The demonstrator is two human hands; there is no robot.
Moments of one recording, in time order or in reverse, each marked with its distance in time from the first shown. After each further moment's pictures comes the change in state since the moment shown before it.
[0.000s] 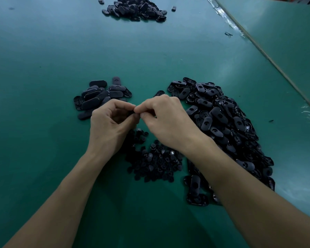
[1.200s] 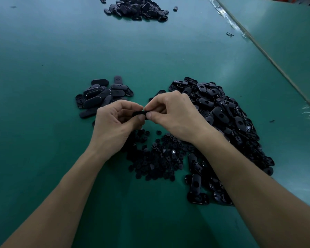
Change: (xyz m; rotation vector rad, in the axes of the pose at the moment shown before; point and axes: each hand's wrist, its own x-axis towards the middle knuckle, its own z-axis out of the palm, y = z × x) left_hand 0.001 -0.001 0.001 -0.104 -0.090 -0.042; right_hand 0.008 0.023 -0.011 0.033 -0.037 -0.012
